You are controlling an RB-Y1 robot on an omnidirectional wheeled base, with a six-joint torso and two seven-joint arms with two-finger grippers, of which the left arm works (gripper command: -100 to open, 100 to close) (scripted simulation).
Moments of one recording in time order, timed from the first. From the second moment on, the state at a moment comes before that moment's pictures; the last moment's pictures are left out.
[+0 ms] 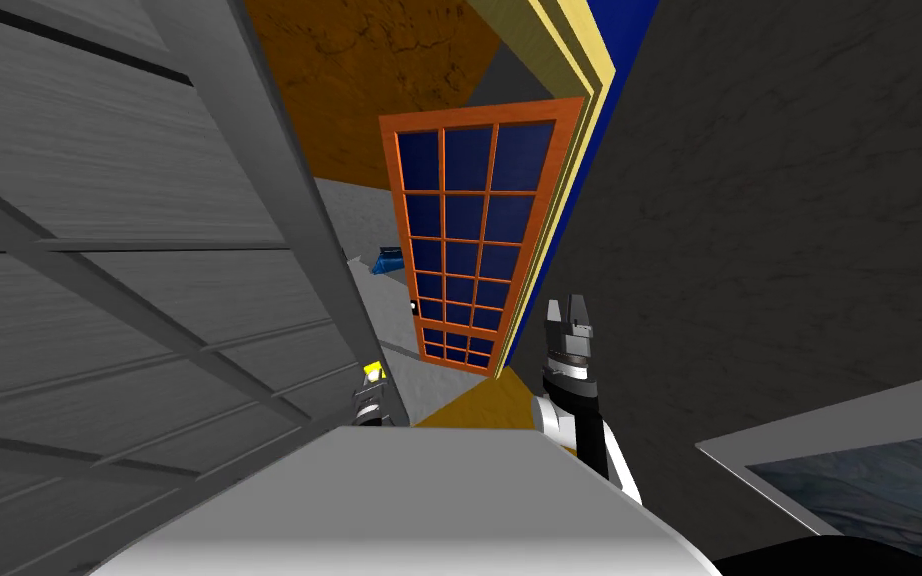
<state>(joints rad) 0.17 0.01 0.07 -0.93 0.49 -0.86 1.22</state>
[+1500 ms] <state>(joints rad) 0.05 0.01 0.19 -0.84 0.70 -0.95 1.07</state>
